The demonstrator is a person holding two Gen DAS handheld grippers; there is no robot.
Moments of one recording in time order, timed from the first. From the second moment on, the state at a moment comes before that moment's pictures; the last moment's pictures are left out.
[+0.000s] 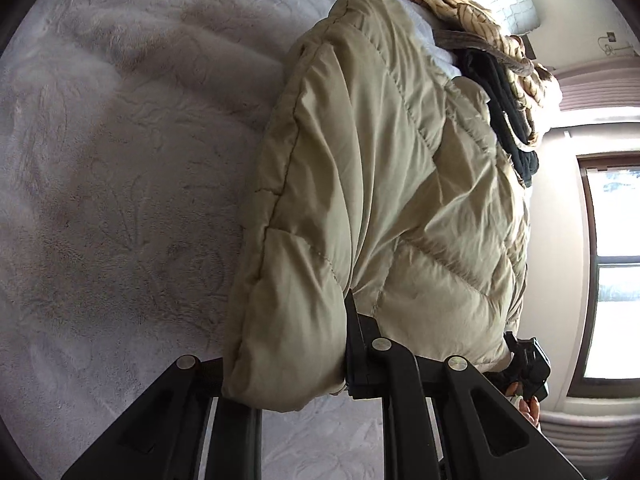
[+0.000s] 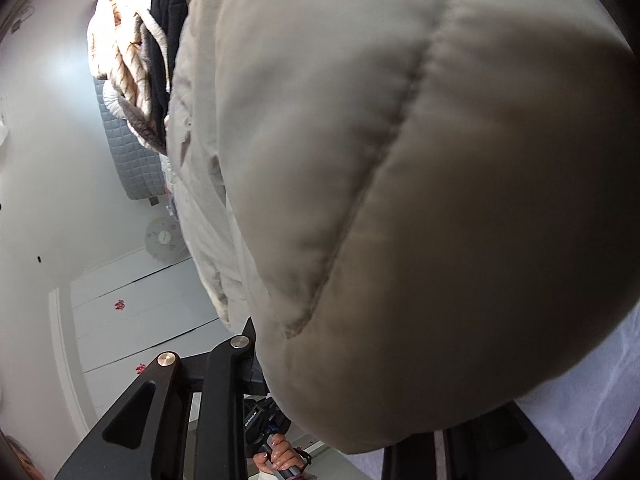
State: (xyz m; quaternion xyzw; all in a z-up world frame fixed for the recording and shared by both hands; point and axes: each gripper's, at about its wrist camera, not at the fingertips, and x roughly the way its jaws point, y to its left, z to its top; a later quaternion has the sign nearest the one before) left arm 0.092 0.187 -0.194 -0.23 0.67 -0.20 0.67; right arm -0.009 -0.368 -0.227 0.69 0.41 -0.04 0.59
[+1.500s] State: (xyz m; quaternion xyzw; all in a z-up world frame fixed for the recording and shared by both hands) left arm 0.234 0.127 -0.237 -0.11 0.69 -0.38 0.61; right arm 0.168 -0.247 -0.166 0.26 0.53 -0.08 0.80
